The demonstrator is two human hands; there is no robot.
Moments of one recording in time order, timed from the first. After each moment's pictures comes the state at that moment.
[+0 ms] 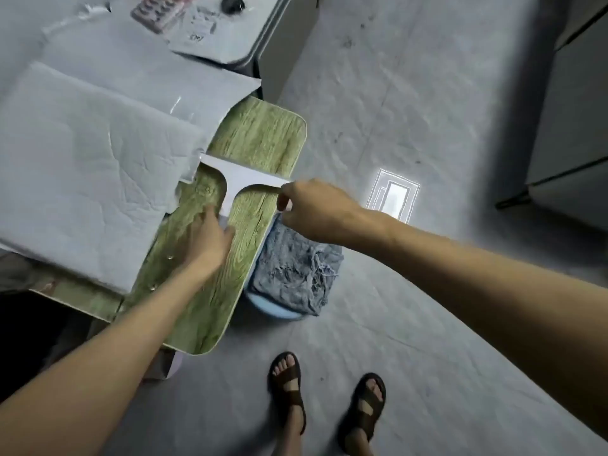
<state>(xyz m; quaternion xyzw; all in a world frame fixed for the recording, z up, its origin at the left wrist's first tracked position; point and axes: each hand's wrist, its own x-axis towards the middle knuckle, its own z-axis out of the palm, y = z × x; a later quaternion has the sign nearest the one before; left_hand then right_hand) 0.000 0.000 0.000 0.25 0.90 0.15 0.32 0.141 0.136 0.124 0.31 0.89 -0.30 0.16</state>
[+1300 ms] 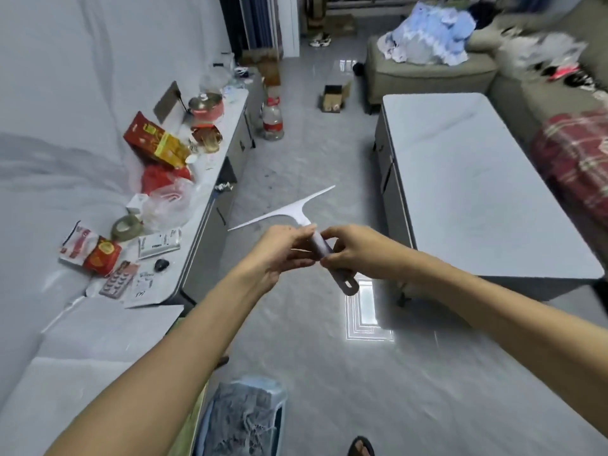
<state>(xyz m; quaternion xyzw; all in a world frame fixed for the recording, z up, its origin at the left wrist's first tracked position) 0.288 0.357 0.491 0.31 0.62 0.40 0.60 0.451 0.380 0.534 0.45 0.79 -0.41 -0.03</state>
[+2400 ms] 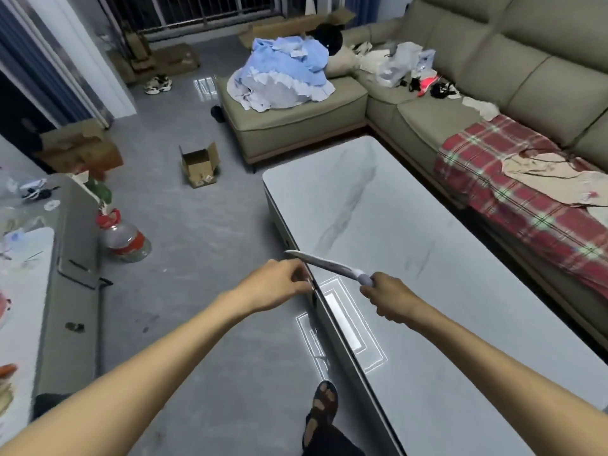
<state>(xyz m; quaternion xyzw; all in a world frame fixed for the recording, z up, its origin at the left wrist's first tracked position) 0.439 1.233 0.438 0.79 0.49 -0.03 0.37 0.660 1.155 0.412 0.75 0.49 -0.43 -0.08</state>
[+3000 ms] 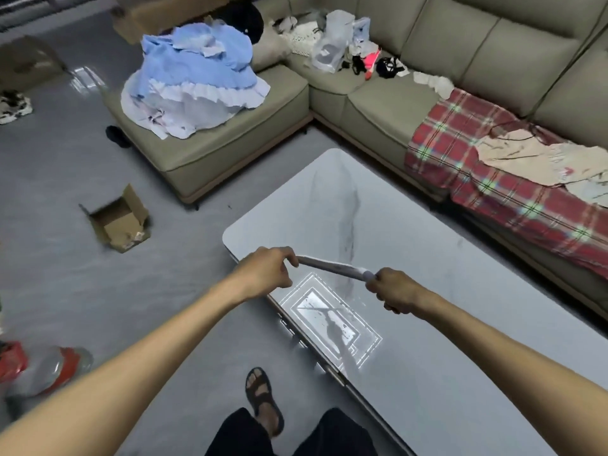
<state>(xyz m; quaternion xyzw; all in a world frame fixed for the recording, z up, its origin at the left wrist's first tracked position) 0.516 1.723 0.396 0.84 0.38 -0.15 0.36 0.717 1.556 0.380 0.82 0.31 -0.47 -0.10</state>
